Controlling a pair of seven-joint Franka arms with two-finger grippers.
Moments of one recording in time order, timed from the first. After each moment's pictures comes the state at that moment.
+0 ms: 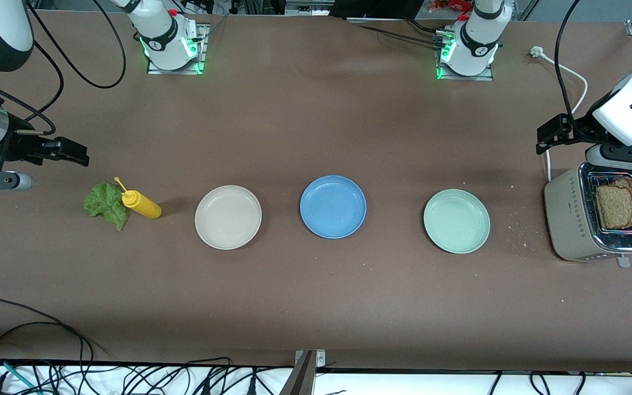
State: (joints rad) left arm 0.03 0.08 -0.12 -1.52 0.00 1.58 0.02; right arm 0.04 0.20 0.01 -1.45 -0.01 1.55 0.06
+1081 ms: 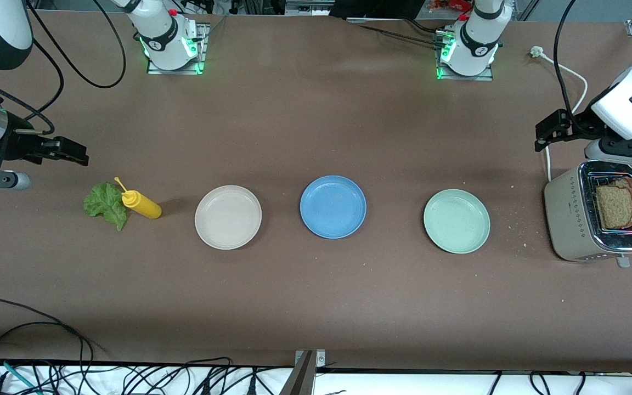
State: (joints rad) left arm 0.04 0.07 -0.13 -1.51 0.00 1.58 0.02; right arm 0.05 0.19 0.01 -1.45 -0.01 1.55 0.08
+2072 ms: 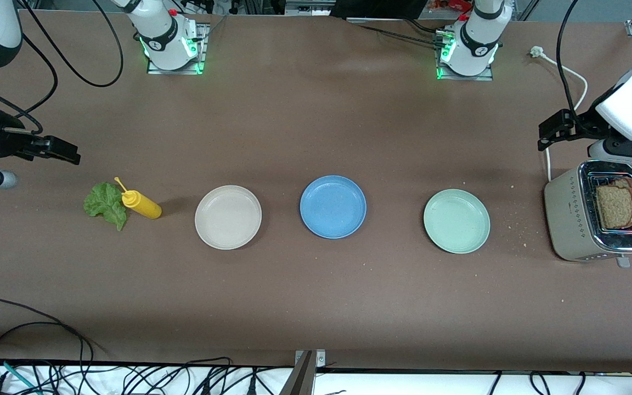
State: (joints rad) left arm 0.05 0.07 -0.13 -1.51 0.00 1.57 0.02; right arm 0.05 0.19 -0.02 -1.46 -0.01 1.54 0.10
